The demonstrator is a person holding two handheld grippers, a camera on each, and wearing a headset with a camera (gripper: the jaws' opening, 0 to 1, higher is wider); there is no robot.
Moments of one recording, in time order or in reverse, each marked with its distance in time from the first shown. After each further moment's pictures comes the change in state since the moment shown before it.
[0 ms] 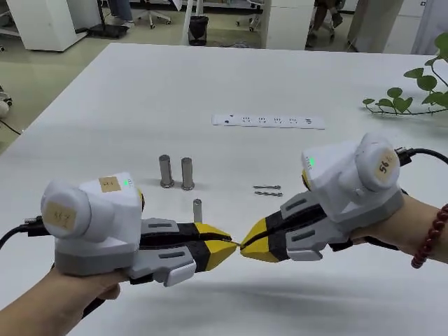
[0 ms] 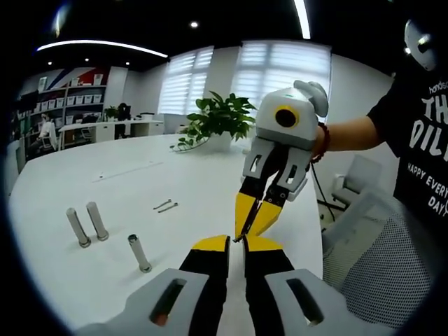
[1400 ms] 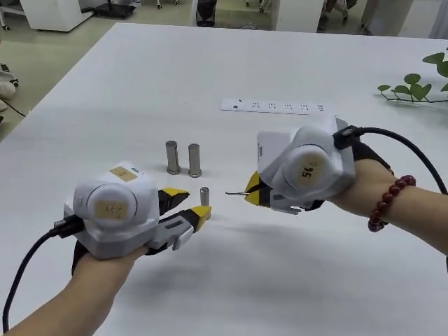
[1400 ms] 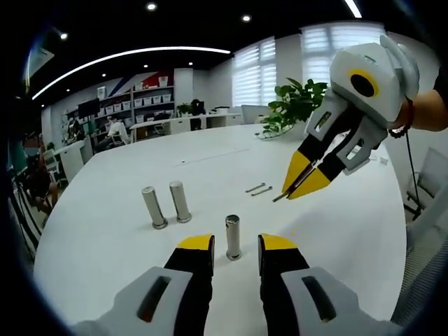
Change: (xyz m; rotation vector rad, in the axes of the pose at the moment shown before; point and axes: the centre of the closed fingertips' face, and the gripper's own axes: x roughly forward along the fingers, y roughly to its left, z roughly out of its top) left arm -0.008 0.105 -0.030 -0.018 0.056 0.515; right arm 0.016 -0.088 -0.012 -0.293 0.344 -0.299
